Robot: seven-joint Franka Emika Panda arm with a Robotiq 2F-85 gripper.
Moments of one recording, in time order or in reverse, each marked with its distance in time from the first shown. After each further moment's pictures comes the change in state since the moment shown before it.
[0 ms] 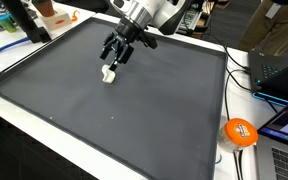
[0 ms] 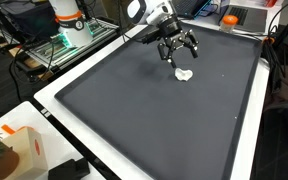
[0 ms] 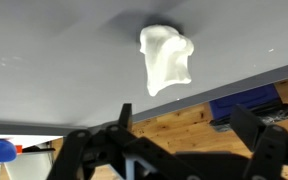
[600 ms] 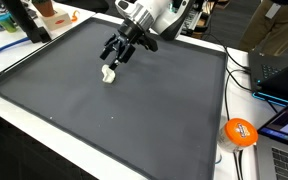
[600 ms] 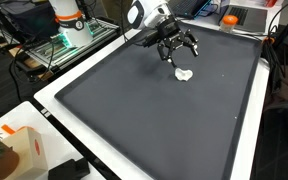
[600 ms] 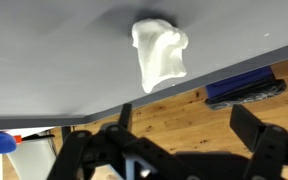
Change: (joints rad) arm -0.028 0.052 0.068 0.010 0.120 0.153 -0.023
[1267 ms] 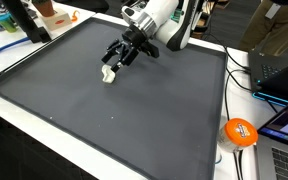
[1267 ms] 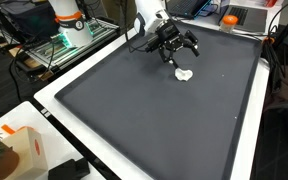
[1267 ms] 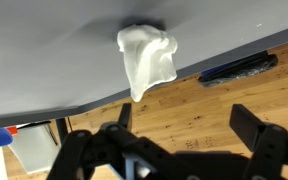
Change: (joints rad) arm -0.366 -0.012 0.433 0.120 0.216 0.320 -0.318
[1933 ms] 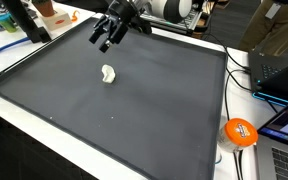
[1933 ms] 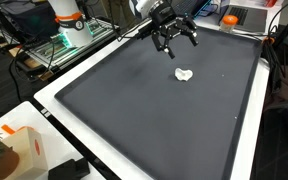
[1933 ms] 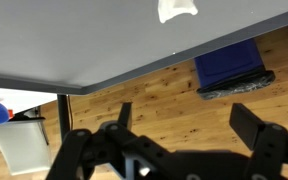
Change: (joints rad) arm -0.330 -0.322 0.269 -0.130 -0.004 -0.097 -0.376
